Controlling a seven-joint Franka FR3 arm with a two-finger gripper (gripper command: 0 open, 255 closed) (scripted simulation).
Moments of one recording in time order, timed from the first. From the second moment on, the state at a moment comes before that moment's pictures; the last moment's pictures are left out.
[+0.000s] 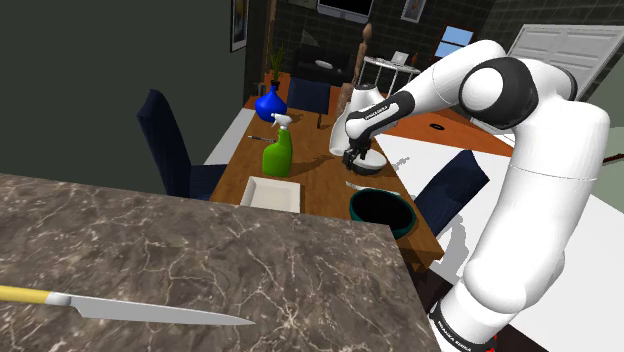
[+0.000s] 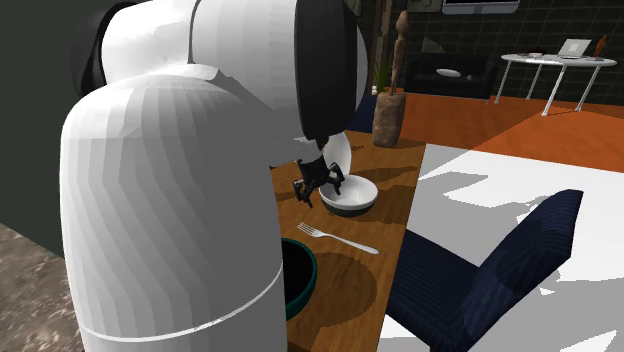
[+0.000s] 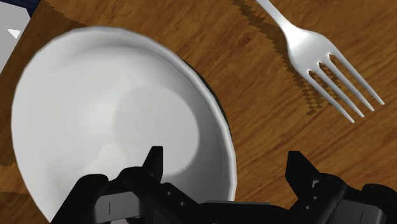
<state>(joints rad) -0.27 0.29 -0.19 -1.98 -0.32 2.36 -0.19</state>
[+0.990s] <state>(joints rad) -0.27 0.27 -0.19 -1.97 -0.32 2.32 -0.20</state>
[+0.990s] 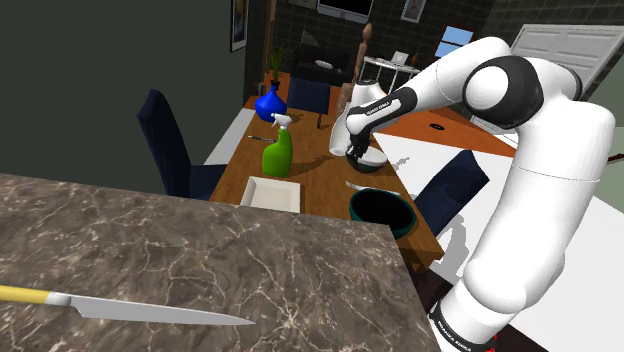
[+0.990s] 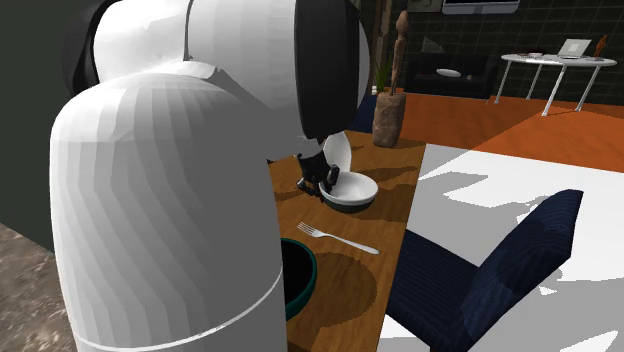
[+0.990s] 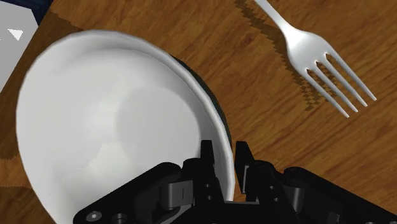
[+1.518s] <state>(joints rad) -0.27 0.21 -0.19 -1.93 -0.31 2.23 -0.23</state>
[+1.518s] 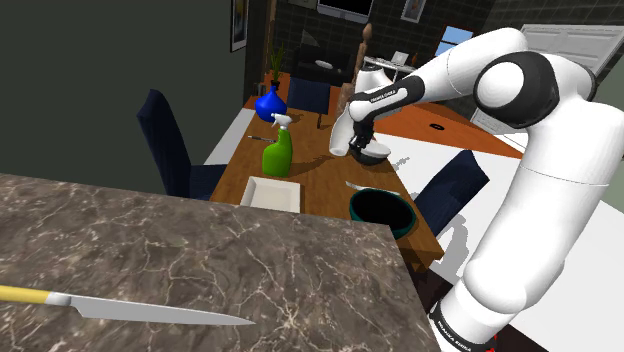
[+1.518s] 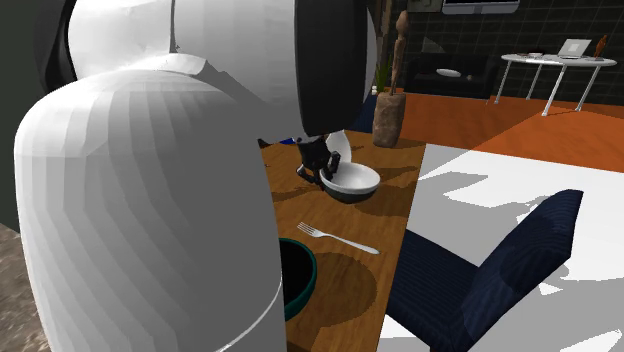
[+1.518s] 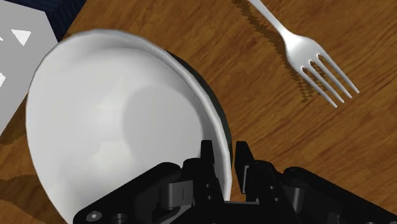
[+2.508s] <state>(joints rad) -0.26 0.15 -0.19 -1.82 -0.29 2.05 -0.28</state>
